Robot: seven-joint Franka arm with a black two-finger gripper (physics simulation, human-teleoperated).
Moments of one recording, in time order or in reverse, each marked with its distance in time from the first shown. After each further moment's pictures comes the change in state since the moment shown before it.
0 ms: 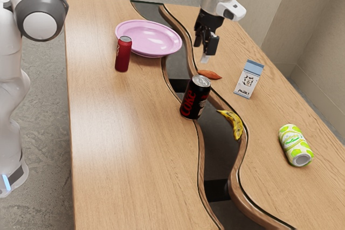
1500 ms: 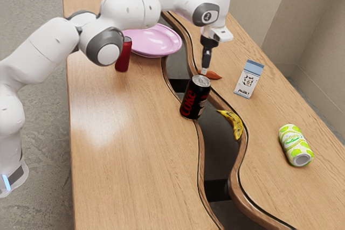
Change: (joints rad) arm 0.769 0.665 -0.521 0.521 -0.015 0.198 0.635
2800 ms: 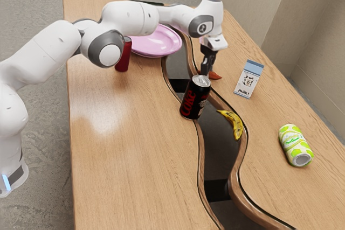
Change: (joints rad) arm 0.104 0.099 -0.155 0.008 0.035 0.189 0.248
